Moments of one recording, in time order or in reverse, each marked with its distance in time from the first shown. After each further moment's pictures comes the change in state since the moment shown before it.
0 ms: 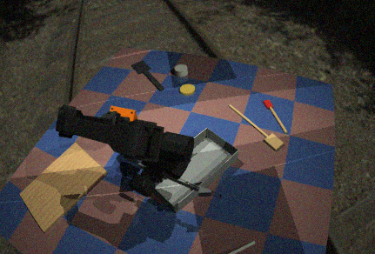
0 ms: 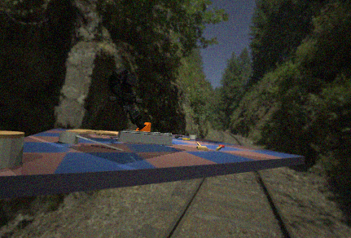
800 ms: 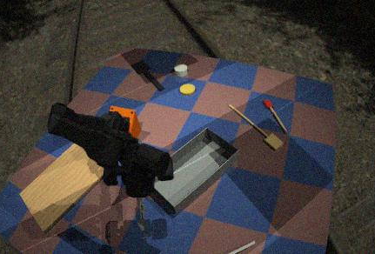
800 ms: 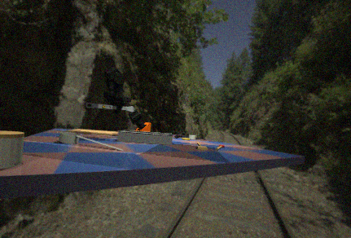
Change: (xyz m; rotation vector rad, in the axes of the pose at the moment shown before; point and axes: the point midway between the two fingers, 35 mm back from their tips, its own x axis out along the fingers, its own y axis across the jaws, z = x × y) arm -0.003 -0.045 -0.032 0.989 -0.009 -0.004
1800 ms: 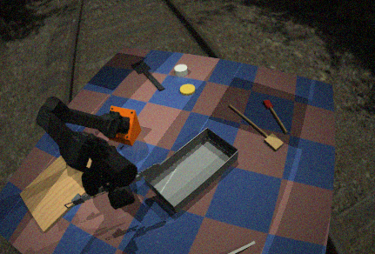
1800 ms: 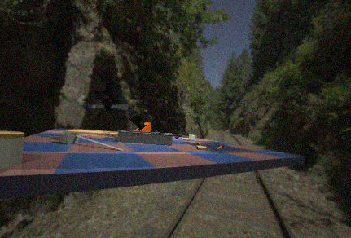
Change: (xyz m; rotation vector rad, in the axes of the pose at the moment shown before) arm -0.007 -0.065 0.010 1.233 -0.029 0.005
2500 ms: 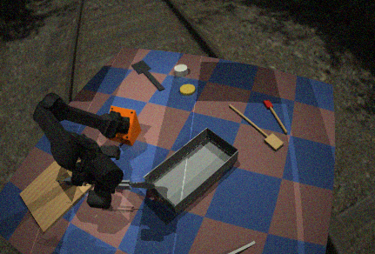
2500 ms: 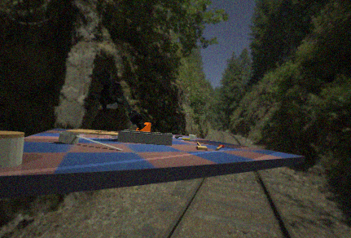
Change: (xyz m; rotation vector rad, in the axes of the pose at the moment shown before) arm -0.001 -0.011 0.027 0.469 -0.013 -0.005
